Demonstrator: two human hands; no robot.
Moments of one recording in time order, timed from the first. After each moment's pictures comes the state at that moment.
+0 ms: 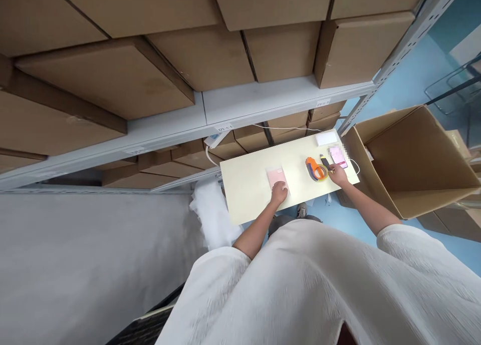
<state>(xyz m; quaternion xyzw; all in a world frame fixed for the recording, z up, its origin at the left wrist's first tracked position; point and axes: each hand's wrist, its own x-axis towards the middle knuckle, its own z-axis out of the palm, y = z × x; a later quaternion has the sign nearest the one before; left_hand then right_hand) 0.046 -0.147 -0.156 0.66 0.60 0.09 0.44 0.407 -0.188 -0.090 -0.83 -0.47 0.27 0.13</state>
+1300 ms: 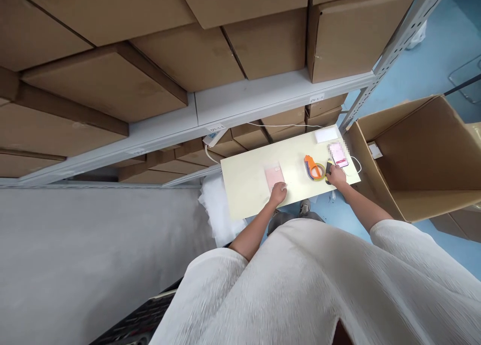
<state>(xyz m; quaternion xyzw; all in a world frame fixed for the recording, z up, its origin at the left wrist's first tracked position) 0.055 -0.160 -0.143 0.64 0.61 0.09 0.46 0.413 -0.192 -0.110 -0.82 -0.51 0.26 -0.04</state>
